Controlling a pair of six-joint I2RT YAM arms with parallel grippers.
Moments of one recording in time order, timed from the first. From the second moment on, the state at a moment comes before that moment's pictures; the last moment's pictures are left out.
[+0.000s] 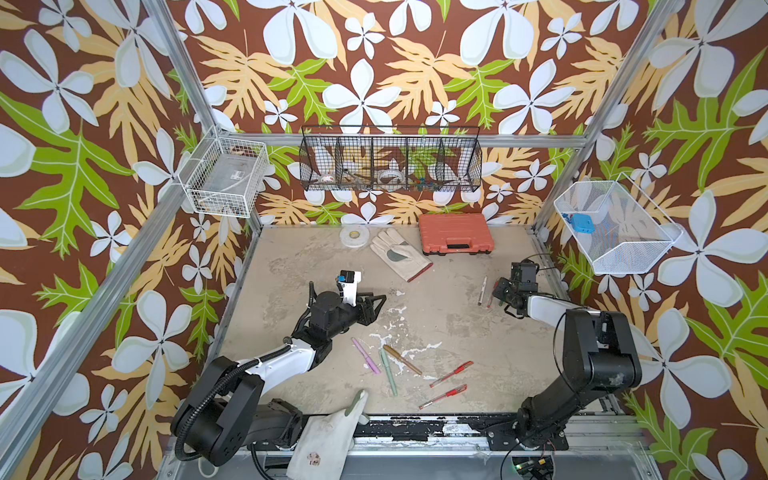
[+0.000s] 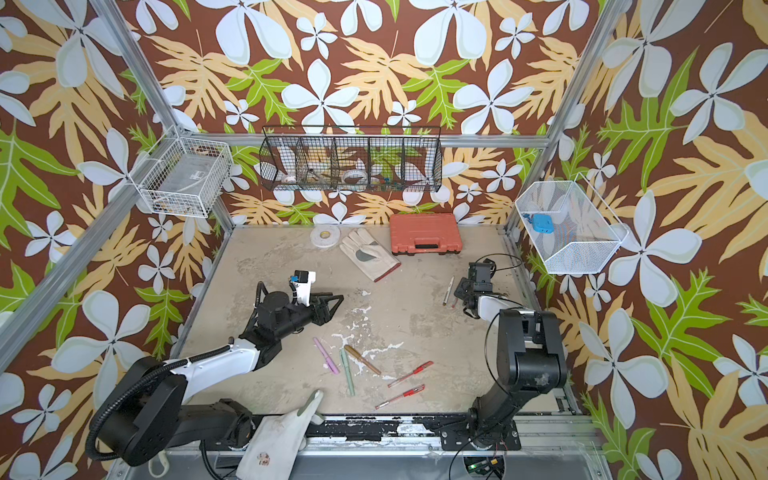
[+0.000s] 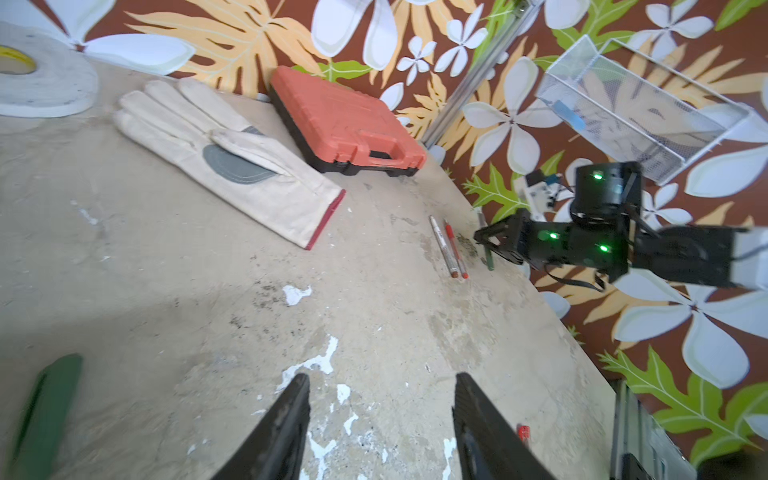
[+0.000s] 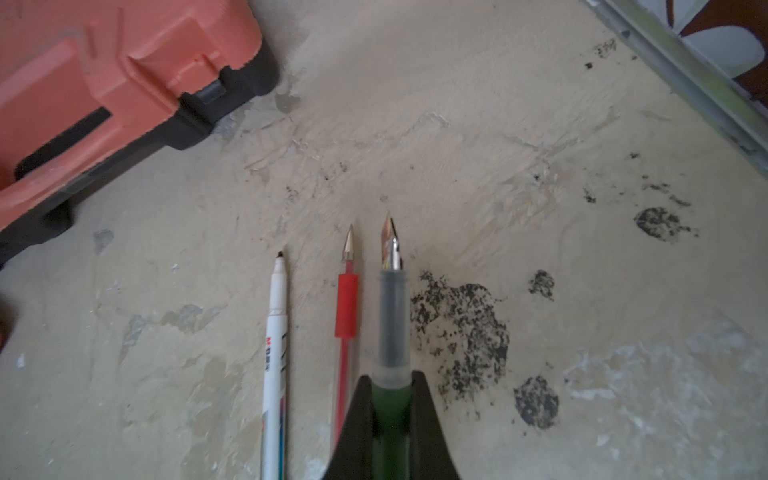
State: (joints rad) left arm -0.47 1.31 0.46 0.61 0.32 -0.50; right arm -0.08 1.69 0.85 0.00 0.13 0.42
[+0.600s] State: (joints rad) left arm -0.49 1.30 0.44 0.66 0.40 -0.49; right arm -0.12 1.76 0.90 -0.06 0.04 0.42
